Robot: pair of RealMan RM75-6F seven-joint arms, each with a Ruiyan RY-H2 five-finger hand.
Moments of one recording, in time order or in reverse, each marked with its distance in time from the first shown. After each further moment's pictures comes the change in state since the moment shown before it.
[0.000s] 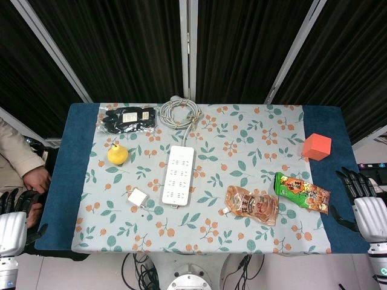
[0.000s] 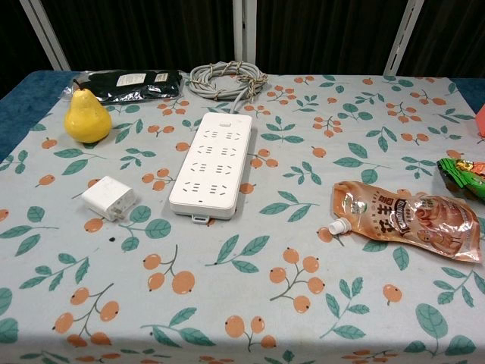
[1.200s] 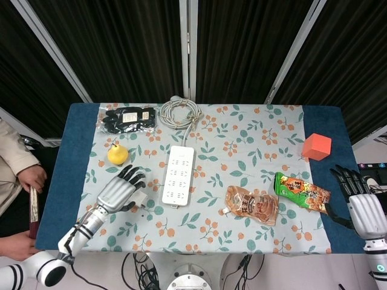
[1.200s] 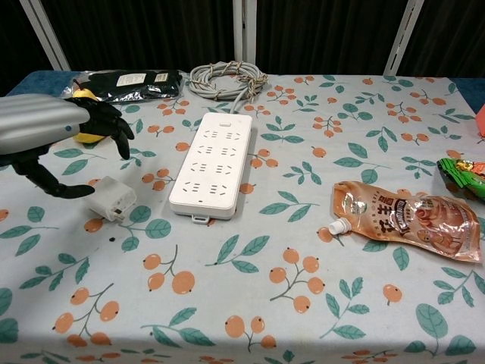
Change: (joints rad) left arm -0.531 -0.215 -0.117 0.085 0.008 -0.662 0.105; right arm 0.024 -0.012 0.002 0.017 -0.016 -0.011 0.025
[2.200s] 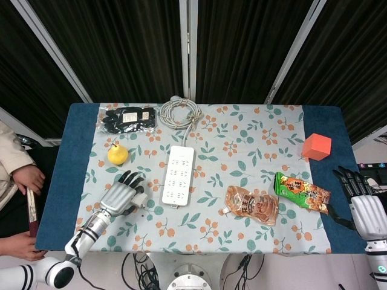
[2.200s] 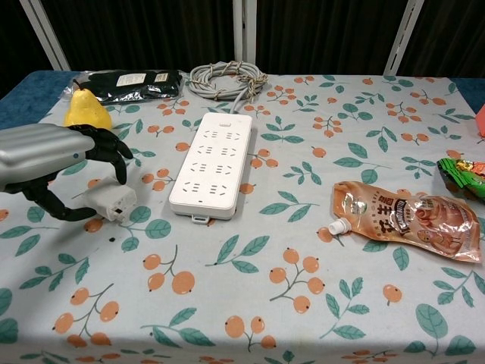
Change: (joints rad) left arm -0.026 -0.058 0.074 0.015 -0.159 0.022 0.086; right arm -0.007 -0.004 -0.004 0.003 0.011 0.003 -0.004
